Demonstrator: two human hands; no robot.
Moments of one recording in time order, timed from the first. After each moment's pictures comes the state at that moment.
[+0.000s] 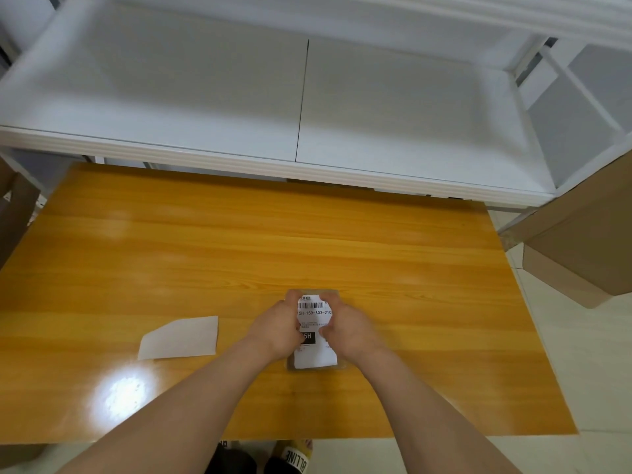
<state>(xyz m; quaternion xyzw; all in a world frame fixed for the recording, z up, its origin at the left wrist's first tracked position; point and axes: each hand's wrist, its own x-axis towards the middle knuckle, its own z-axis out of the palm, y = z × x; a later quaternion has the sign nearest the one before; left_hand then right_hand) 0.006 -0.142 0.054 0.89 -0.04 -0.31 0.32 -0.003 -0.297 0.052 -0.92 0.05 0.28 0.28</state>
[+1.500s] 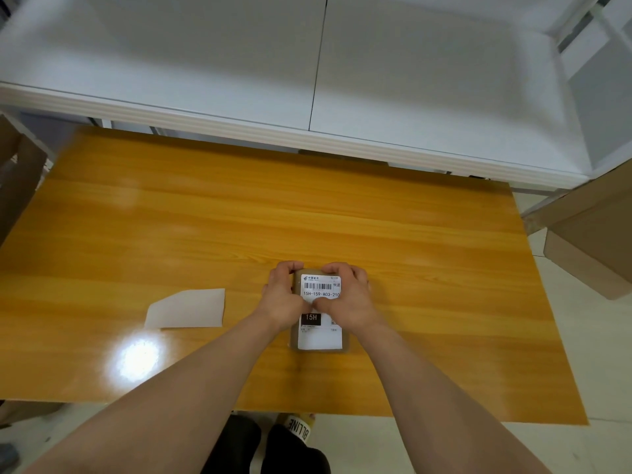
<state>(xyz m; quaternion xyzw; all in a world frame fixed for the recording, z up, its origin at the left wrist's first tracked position) 0.007 -0.140 0.008 0.79 0.16 -0.25 0.54 0.004 -0.291 0.032 -0.89 0.12 0.20 0.40</state>
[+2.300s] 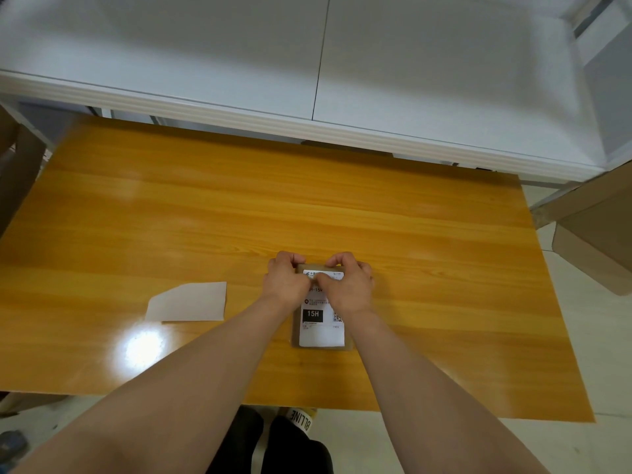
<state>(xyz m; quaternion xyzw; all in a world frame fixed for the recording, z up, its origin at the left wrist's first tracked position) 0.028 -0.149 0.004 0.78 0.22 -0.22 0.54 0.014 -0.271 0.025 -0.85 0.23 0.14 0.44</state>
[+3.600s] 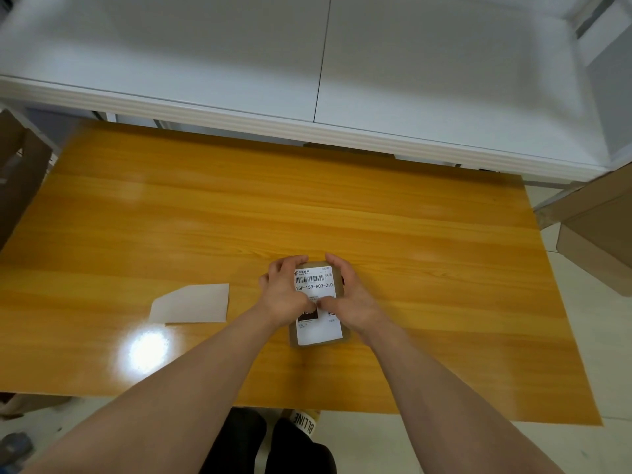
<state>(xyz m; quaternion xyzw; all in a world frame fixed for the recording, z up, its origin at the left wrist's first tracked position) 0.008 -0.136 0.027 0.85 0.13 -0.27 0.45 0.003 -0.292 0.004 -0.74 0.14 0.27 0.60</state>
